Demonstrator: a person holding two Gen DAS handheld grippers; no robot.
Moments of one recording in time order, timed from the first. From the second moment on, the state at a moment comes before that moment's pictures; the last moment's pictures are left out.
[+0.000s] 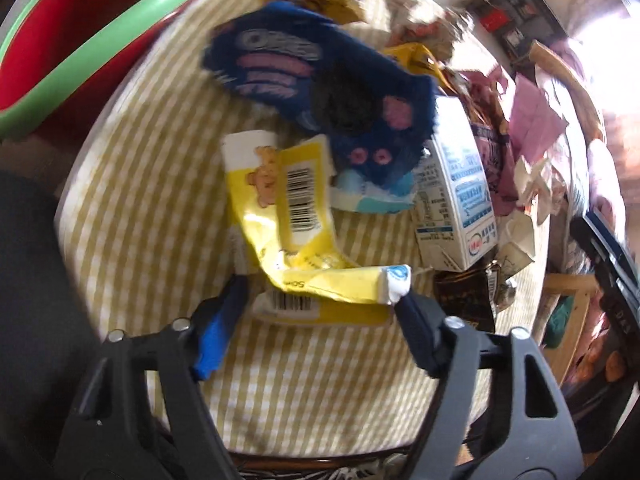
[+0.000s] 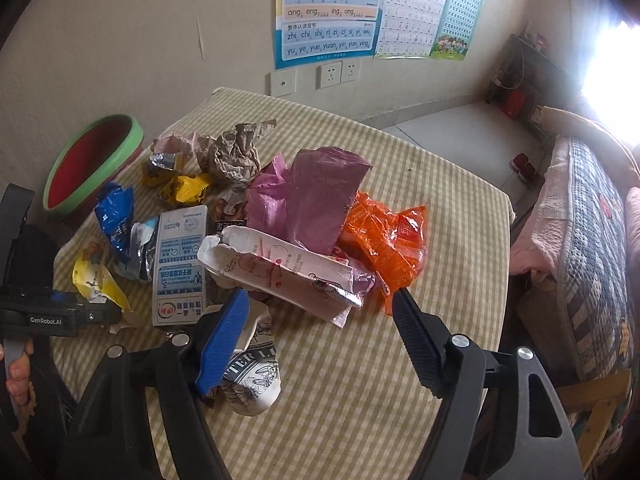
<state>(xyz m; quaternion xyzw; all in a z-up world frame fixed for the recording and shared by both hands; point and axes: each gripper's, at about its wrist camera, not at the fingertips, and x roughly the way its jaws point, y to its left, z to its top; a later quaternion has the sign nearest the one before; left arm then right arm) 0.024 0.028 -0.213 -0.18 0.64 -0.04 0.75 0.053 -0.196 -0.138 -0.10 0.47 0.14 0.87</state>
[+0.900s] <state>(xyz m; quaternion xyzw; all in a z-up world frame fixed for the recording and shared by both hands) 0.000 0.023 -0.138 -0.10 0.52 -0.06 0.85 0.055 -0.187 -0.157 -0.02 0.50 0.21 0.84</state>
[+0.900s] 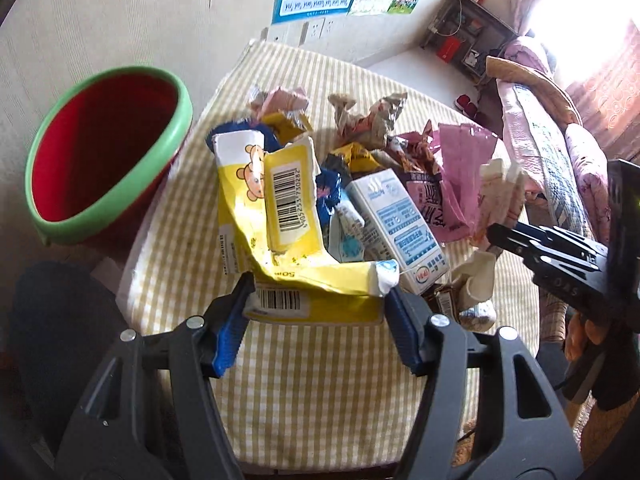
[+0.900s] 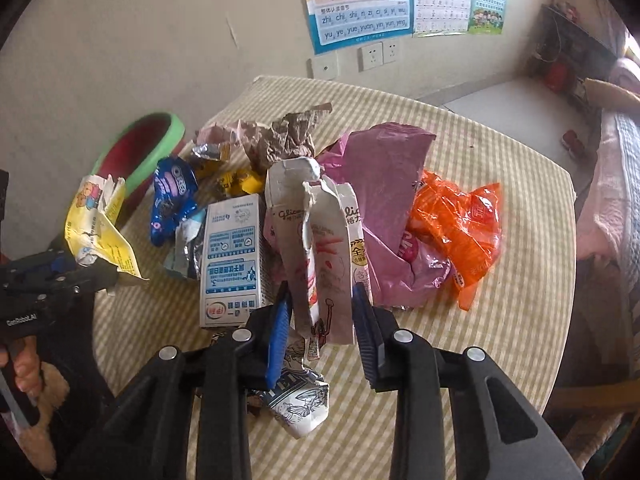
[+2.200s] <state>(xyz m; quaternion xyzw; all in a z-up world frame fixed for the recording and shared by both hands) 0.021 0.190 -0.084 -0.09 0.41 0.10 0.90 0.076 -0.018 -0.102 0.11 0.46 0.32 0.82</state>
